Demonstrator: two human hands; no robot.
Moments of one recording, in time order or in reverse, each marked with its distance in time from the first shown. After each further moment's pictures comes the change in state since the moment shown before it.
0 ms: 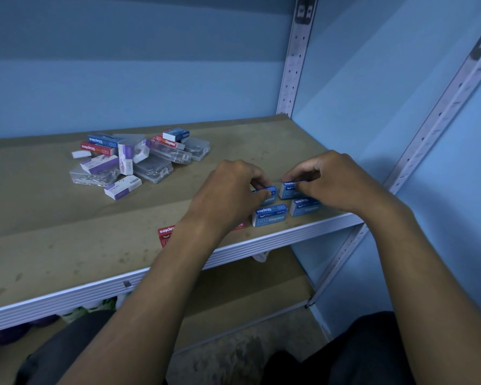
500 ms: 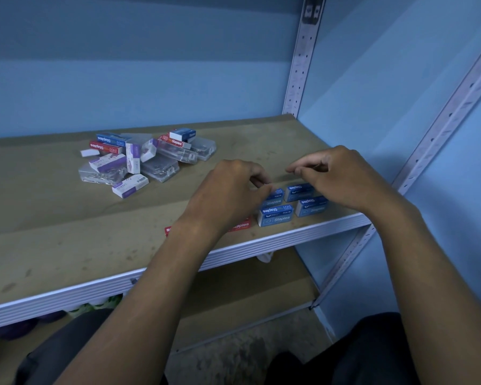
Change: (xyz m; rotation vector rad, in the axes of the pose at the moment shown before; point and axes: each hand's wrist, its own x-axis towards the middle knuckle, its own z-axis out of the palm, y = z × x) left_hand -0.005 -0.005 -0.006 -0.032 0.015 -0.038; right_hand 0.001 -0.005 0.002 0.051 0.085 -0.028
